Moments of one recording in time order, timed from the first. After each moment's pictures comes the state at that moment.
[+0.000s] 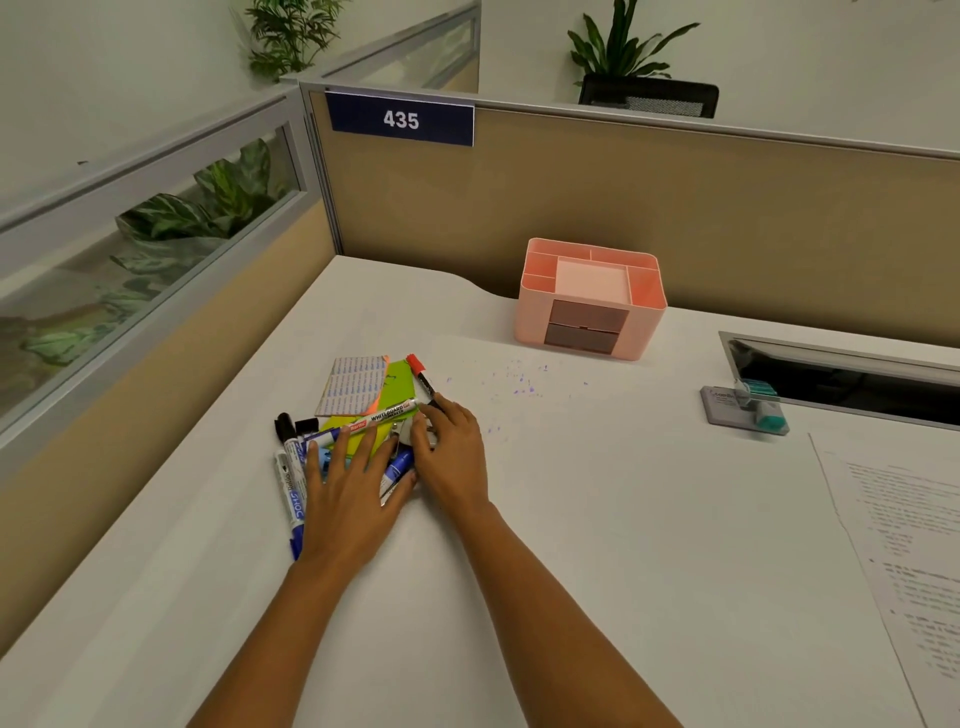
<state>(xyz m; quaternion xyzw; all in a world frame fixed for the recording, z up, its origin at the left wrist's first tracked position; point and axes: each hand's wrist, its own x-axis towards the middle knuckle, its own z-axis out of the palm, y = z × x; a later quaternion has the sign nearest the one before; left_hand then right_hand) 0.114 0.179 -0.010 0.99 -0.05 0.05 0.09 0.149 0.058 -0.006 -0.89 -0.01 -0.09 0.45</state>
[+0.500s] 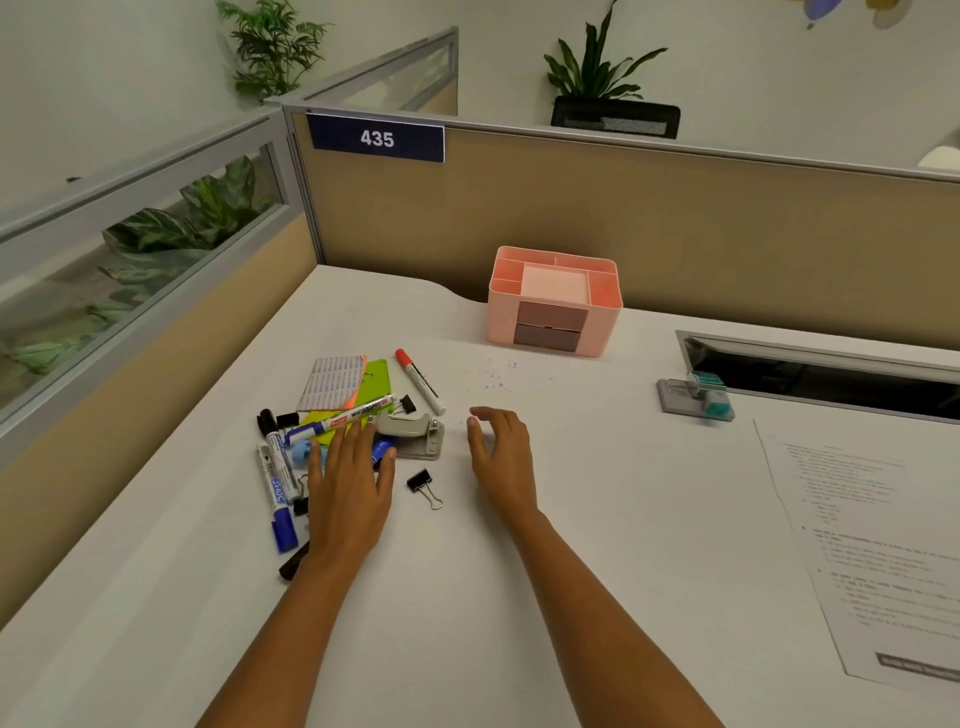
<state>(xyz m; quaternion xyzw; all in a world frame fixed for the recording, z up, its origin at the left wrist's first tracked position) 0.093 0.148 -0.001 0.97 0.01 0.13 0.19 0.111 -0.023 0.000 -0.88 0.05 -0.12 0.46</state>
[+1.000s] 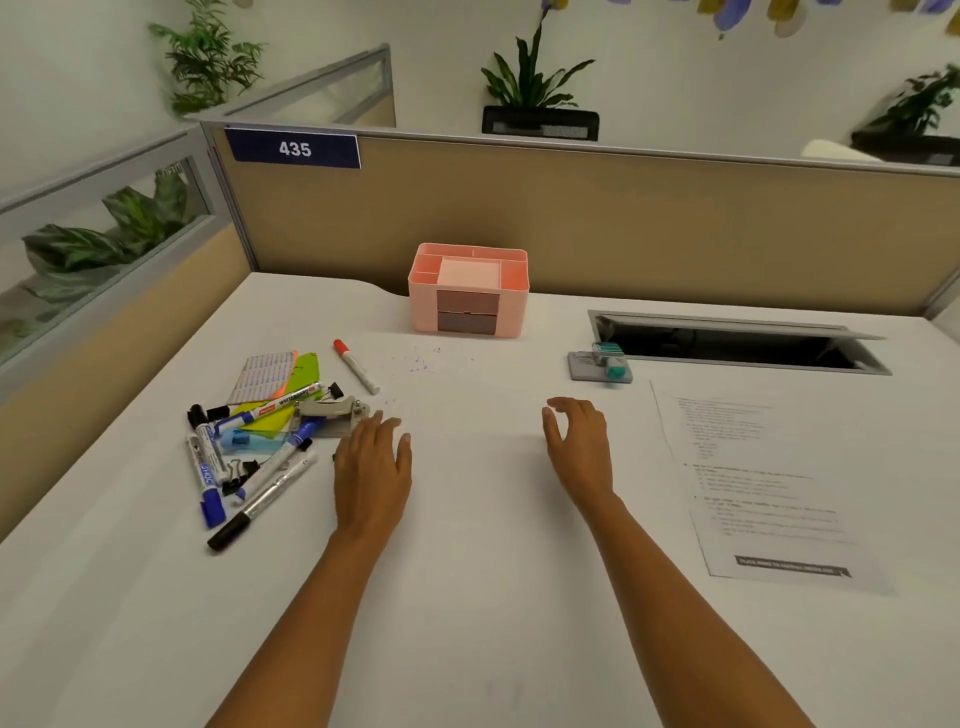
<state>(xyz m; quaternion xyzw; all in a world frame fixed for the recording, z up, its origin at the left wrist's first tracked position) 0.045 0.045 0.014 0.95 -0.04 0.15 0.25 0.032 -0.183 0.019 -0.90 0.16 -0.18 0.35</state>
